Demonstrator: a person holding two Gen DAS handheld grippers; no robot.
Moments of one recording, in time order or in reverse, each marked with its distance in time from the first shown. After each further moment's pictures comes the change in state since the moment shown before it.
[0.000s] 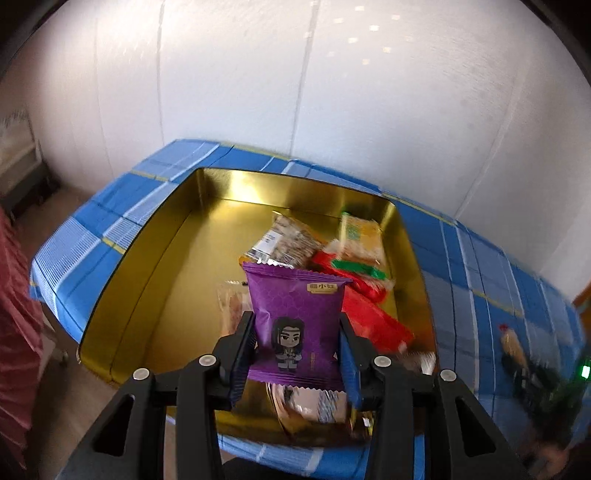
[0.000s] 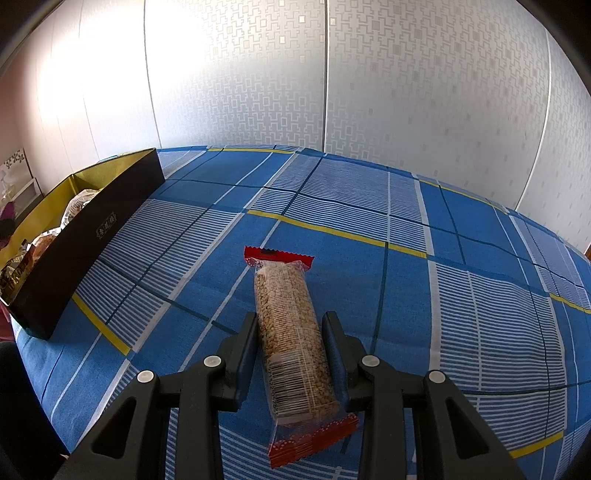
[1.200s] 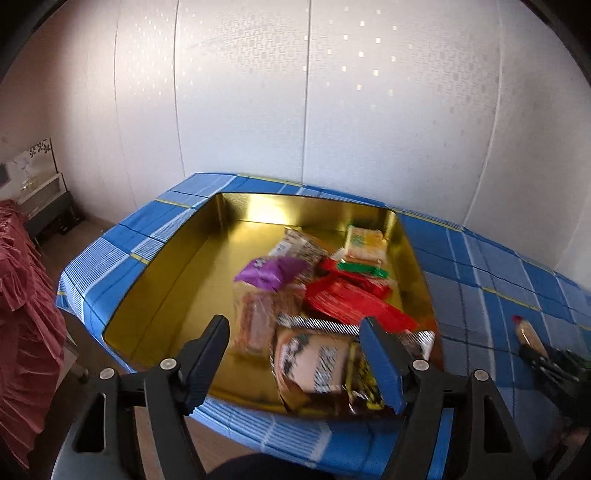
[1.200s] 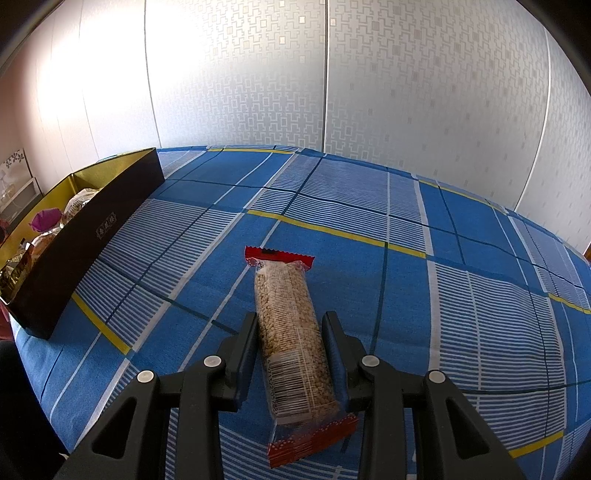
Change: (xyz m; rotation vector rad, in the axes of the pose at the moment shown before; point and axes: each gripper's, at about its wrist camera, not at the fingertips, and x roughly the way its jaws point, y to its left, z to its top) left arm -0.030 -0.024 -0.044 0.069 -0.163 0.104; right arm 0.000 0.001 -0.001 -0.001 -0.003 -0.008
